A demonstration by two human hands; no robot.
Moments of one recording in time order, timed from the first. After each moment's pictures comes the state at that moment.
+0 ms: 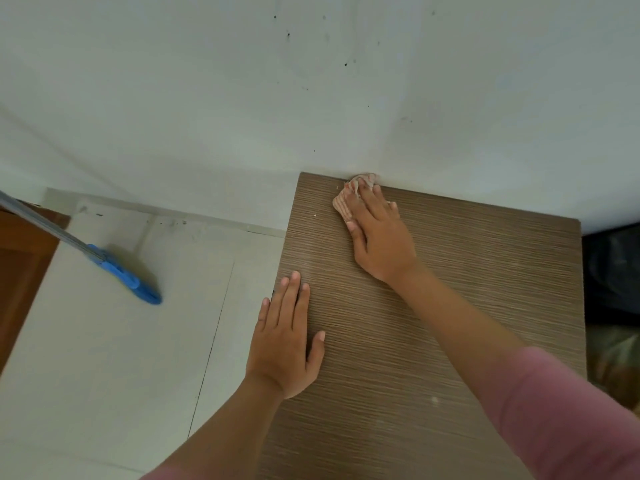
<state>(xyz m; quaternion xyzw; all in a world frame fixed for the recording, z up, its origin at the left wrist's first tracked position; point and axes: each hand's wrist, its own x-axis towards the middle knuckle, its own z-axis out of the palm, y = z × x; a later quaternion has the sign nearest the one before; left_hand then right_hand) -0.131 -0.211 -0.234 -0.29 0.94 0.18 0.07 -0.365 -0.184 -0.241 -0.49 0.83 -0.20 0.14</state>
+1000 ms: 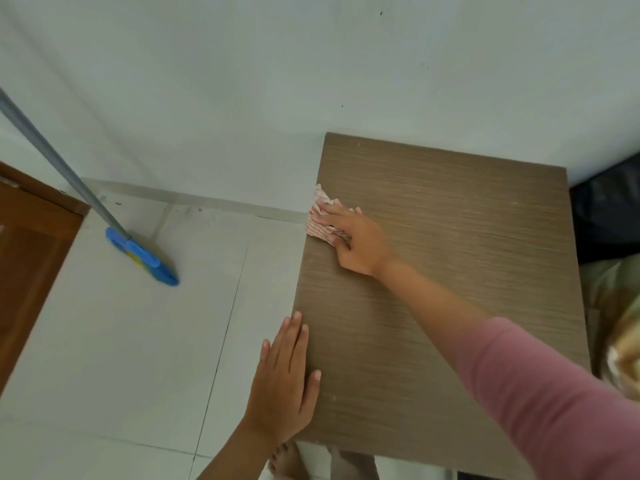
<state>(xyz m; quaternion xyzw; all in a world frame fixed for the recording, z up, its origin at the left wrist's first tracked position) 0.029 -0.138 -0.242 -0.25 0.94 0.24 0.02 -0.242 -0.163 -0.234 -0.50 0.76 -0.33 0.25</state>
